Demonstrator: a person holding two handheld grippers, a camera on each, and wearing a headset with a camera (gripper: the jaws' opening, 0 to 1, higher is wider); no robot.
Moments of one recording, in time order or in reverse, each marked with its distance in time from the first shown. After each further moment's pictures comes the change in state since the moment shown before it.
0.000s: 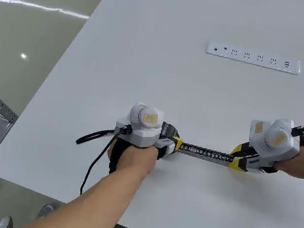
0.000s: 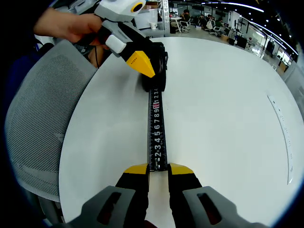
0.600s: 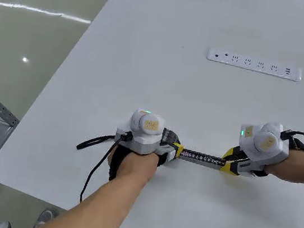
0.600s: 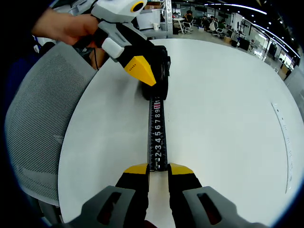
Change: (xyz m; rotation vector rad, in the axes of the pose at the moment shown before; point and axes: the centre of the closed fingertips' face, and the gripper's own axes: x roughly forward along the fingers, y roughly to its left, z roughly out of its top) left arm 0.000 0.001 0.001 -0.003 -0.002 -0.004; right arm 0.012 -0.003 0.014 -0.025 -0.004 0.008
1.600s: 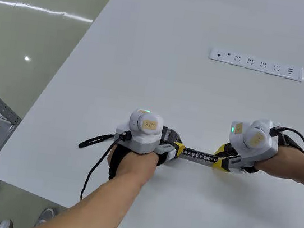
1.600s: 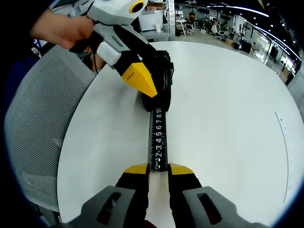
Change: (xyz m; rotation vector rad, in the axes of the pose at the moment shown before) left arm -0.001 0.000 -0.001 -0.015 -0.018 -0.020; right arm 0.011 0.003 0.024 -0.019 -0.016 0.008
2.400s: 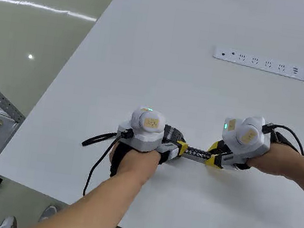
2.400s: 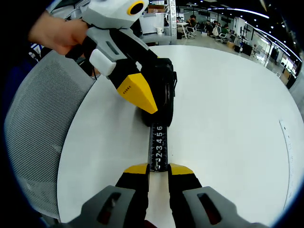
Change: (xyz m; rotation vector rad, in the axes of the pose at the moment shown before) left arm 0.000 0.001 0.001 -0.001 0.000 -0.020; right arm 0.018 -0.003 0.020 -0.005 -0.030 0.010
